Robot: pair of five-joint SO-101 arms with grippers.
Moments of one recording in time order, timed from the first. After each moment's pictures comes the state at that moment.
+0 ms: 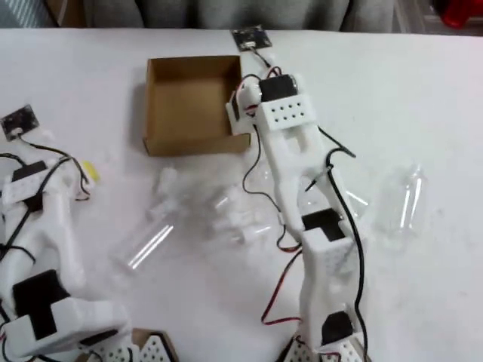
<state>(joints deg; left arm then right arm) -30.3 -3.7 35.8 45.8 11.4 -21.4 29.8 -35.0 79.7 0.2</state>
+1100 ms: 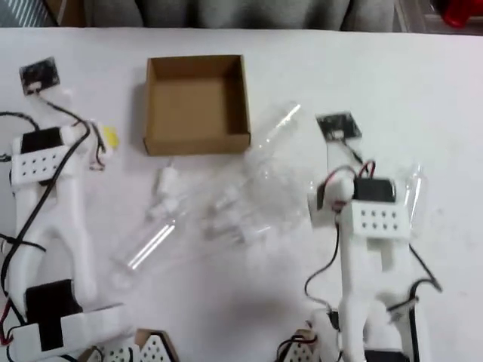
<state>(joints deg) -19.2 -8.2 18.5 60.4 11.5 -0.9 -34.1 42.3 73.5 14.8</state>
